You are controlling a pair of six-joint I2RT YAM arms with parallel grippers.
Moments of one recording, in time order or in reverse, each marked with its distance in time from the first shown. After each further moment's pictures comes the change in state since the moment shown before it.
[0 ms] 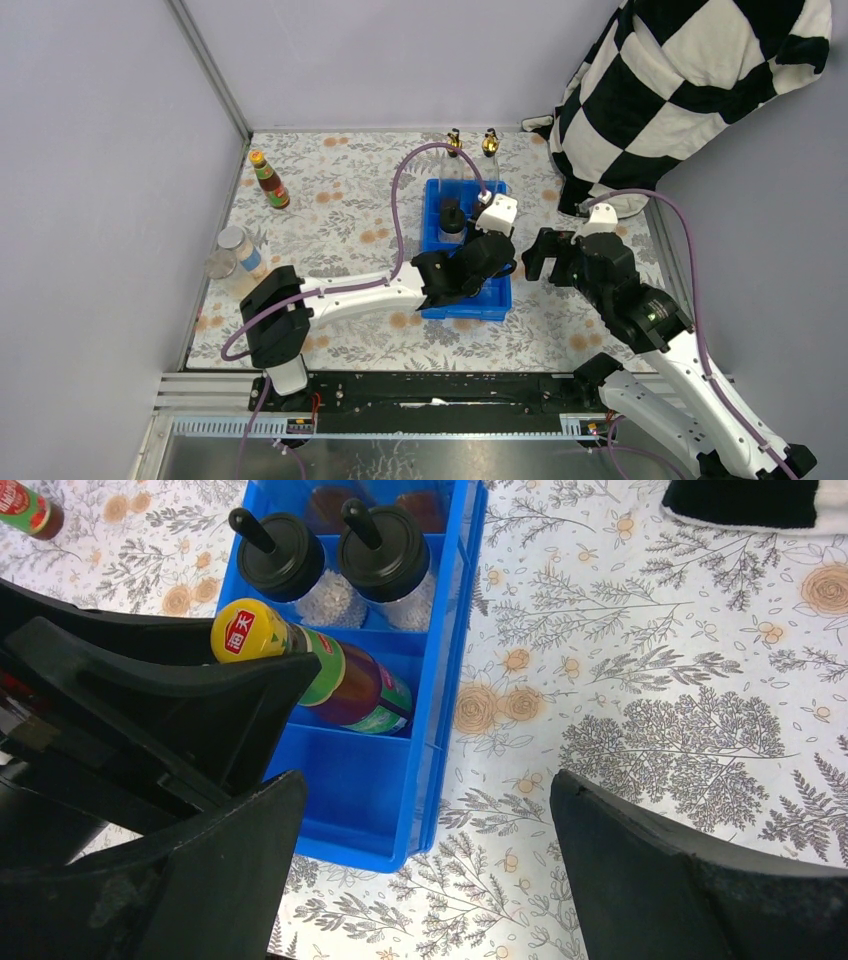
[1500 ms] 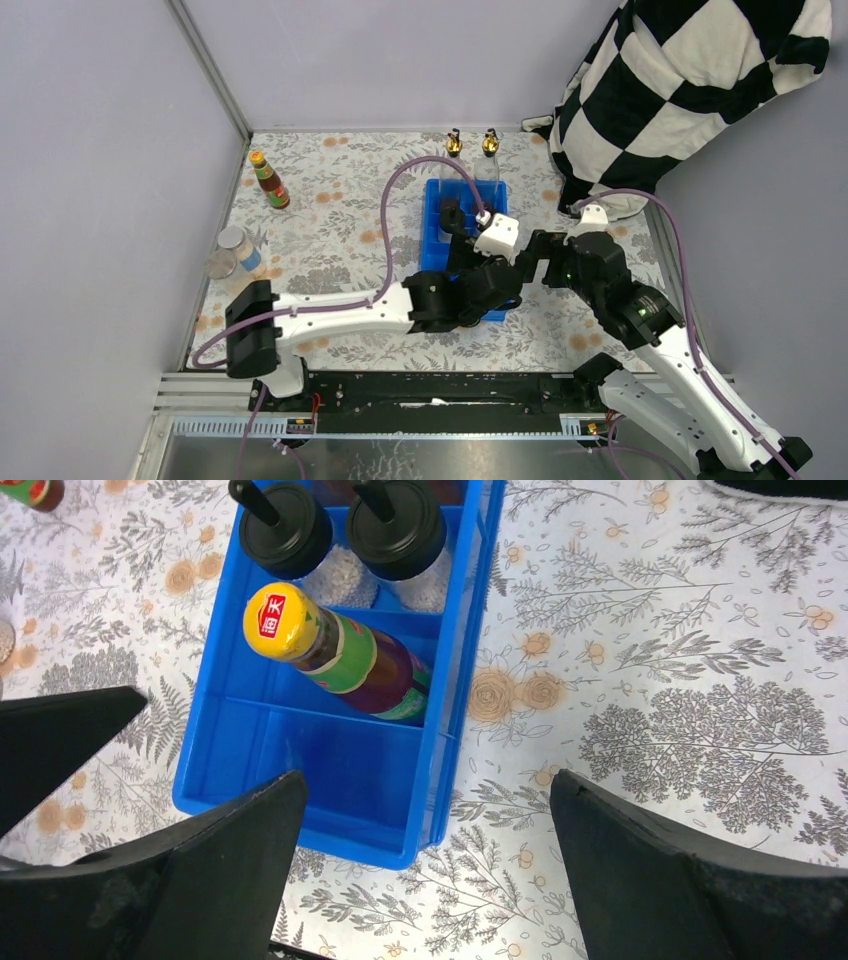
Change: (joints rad) left arm -0.140 -0.074 0.024 -0.206 -0.119 -0.141; right arm -0.002 0.019 -0.044 0.027 -0.046 0.015
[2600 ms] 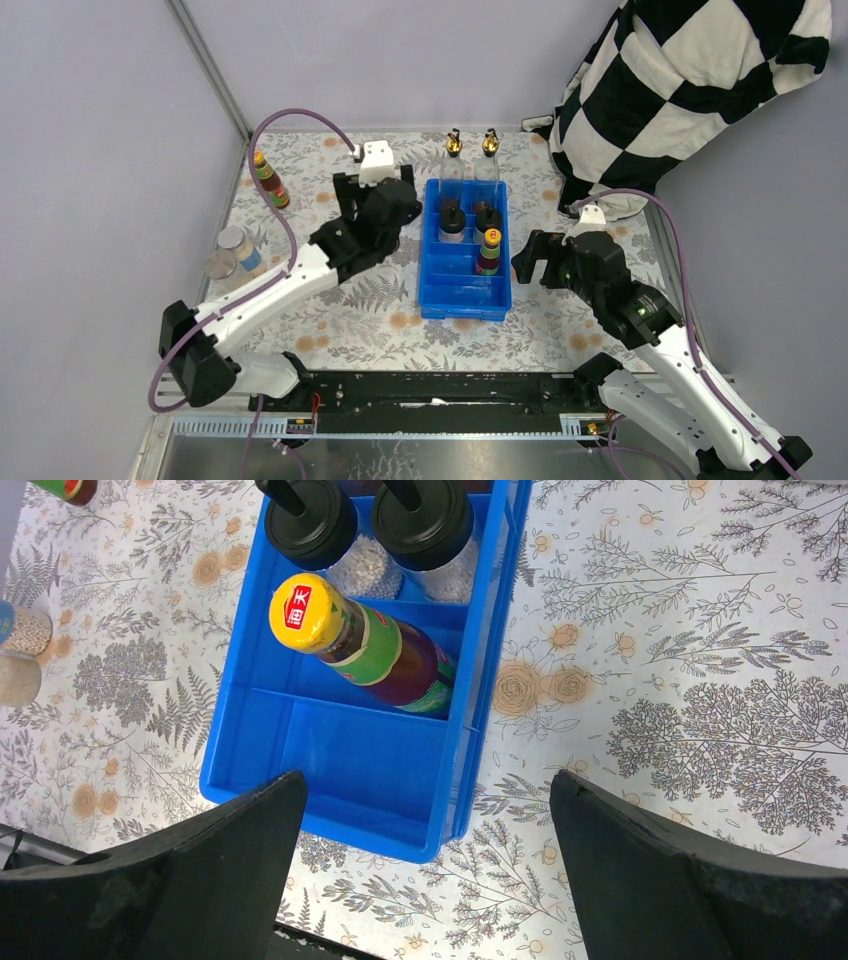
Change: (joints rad) left arm 0.423 -0.344 -0.154 -0.043 -0.150 0.087; right arm 0.001 0.001 0.000 0.012 -0.055 0.030
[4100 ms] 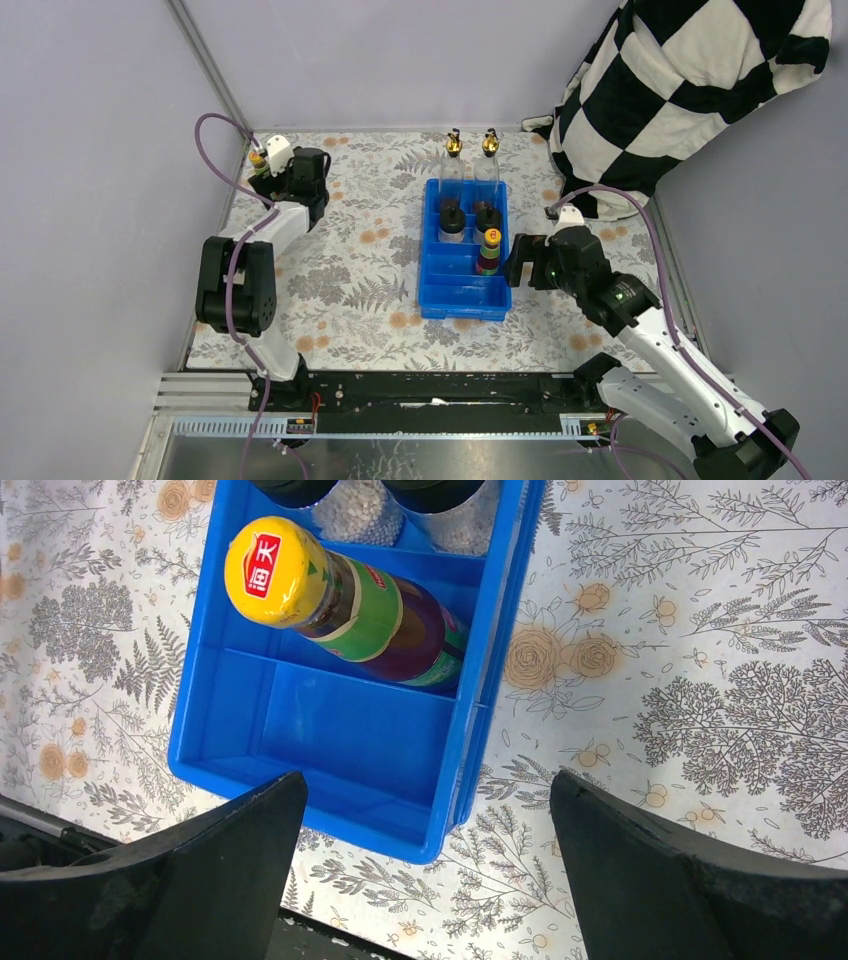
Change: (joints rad) left arm 0.785 0.369 -0.125 0.417 0.074 -0.013; right arm 0.000 0.106 -0.045 0.043 -0.071 -0.011
